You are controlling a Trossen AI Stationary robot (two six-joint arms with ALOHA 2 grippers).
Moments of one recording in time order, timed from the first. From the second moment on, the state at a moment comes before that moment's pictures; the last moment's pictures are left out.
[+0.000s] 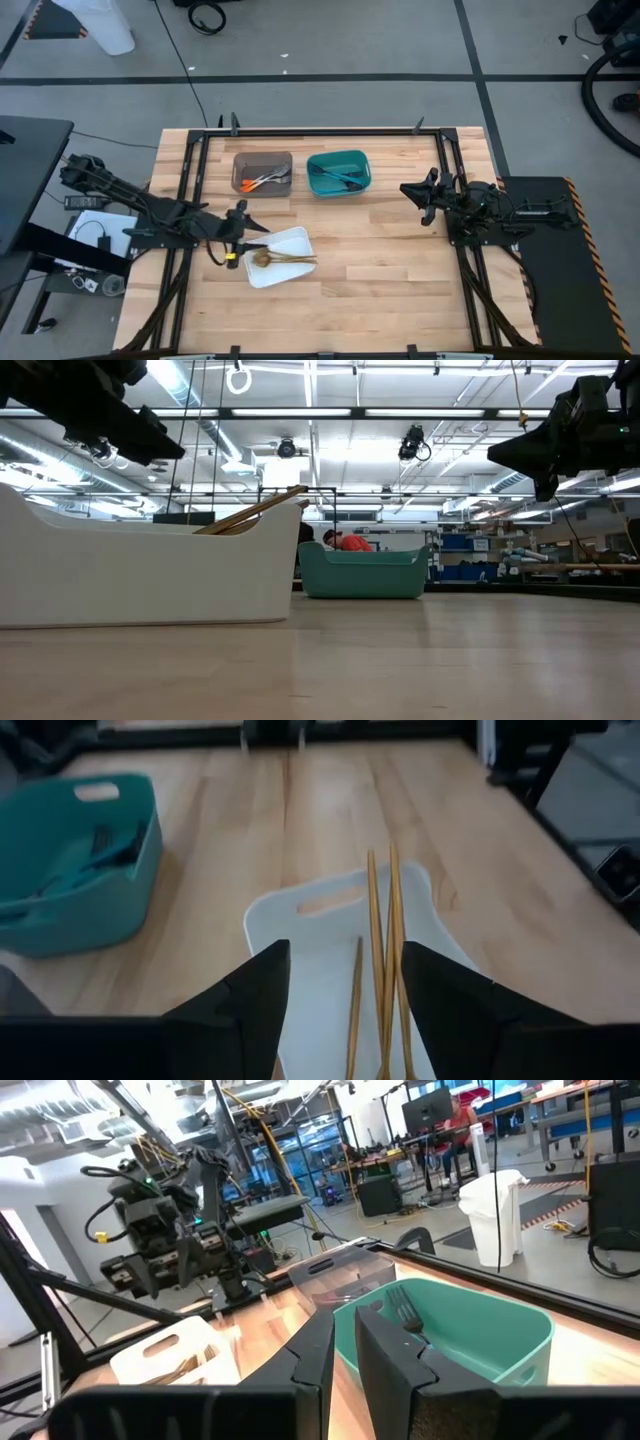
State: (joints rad) left arm -0.39 0.84 0.38 0.03 -0.33 -0.14; right arm -0.05 0.03 0.01 0.10 0.27 0.28
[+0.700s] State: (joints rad) left arm -0.44 0.31 0.10 0.13 -0.30 -0.01; right arm -0.05 0.03 0.01 0.10 0.27 0.28
